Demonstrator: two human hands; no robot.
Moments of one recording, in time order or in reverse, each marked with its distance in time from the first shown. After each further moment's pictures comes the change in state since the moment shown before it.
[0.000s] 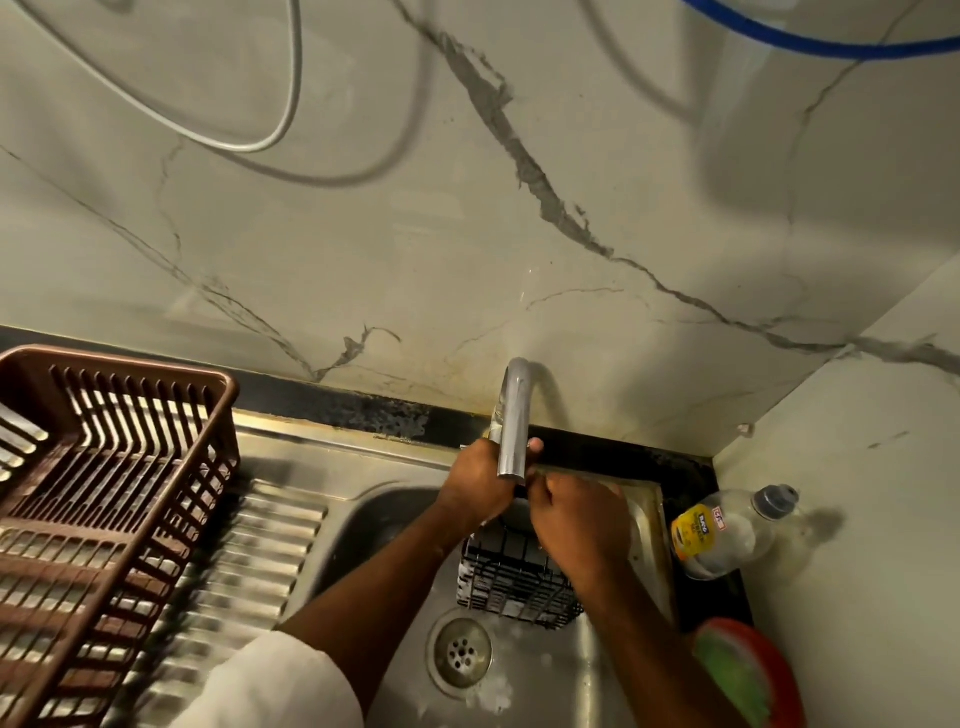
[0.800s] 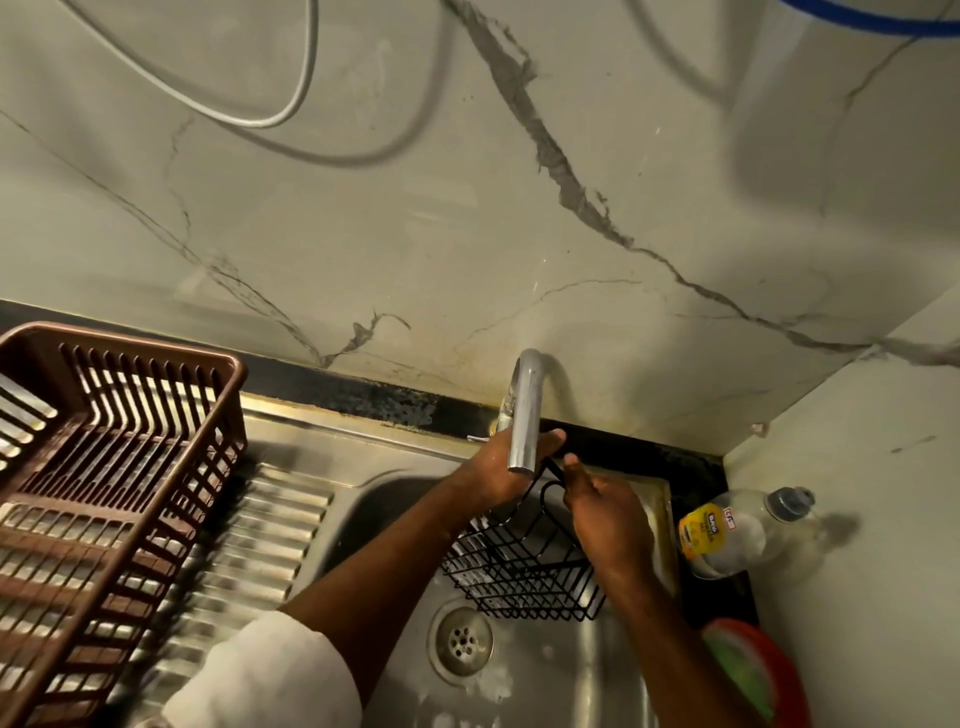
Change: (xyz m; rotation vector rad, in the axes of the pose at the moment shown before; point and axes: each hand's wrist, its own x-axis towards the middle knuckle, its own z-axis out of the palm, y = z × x) left_hand 0.006 0.007 -0.004 -0.126 -0.281 0.034; right_hand 0.005 0.027 0.018 0.547 -0.084 0.350
